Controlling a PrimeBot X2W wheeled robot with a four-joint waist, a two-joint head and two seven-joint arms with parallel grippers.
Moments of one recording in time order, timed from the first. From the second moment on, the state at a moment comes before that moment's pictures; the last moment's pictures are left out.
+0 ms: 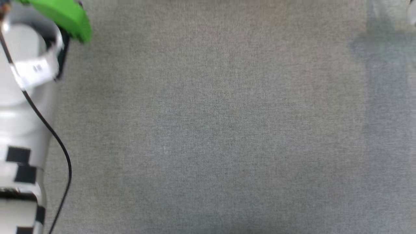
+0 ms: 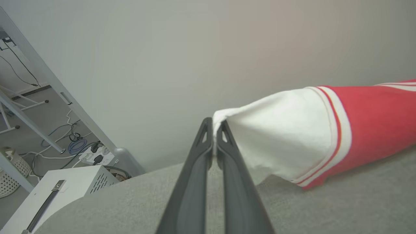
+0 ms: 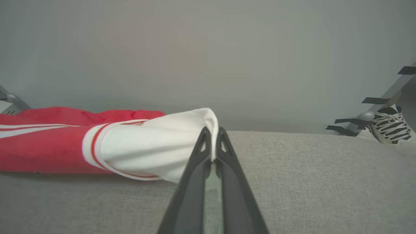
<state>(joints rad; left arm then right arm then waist) -1.11 0.40 -0.34 0.76 -0.30 -0.12 -0.26 -1.14 -0.45 0.29 0.79 0.56 0.13 0.00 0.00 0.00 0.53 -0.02</state>
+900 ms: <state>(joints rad) -0.30 0.42 -0.40 0.52 -0.44 -0.10 -0.16 -0.37 -0.60 0.40 0.54 0.85 0.13 0.04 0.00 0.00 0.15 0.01</state>
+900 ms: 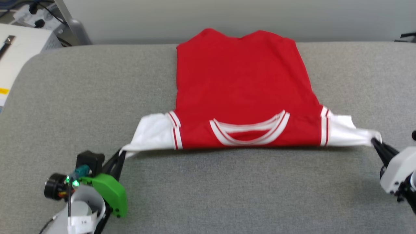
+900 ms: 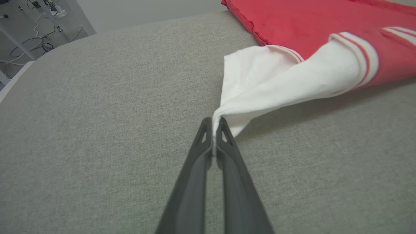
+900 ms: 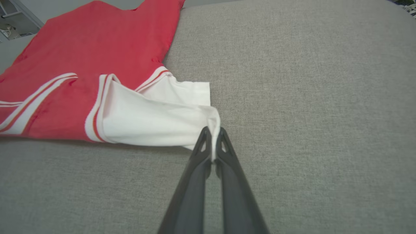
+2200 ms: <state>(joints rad) -0.03 0.56 -0.48 -0.02 -0.56 -0.05 0.26 -0.09 -0.68 0.10 0.13 0.97 0.13 0.51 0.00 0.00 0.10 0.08</state>
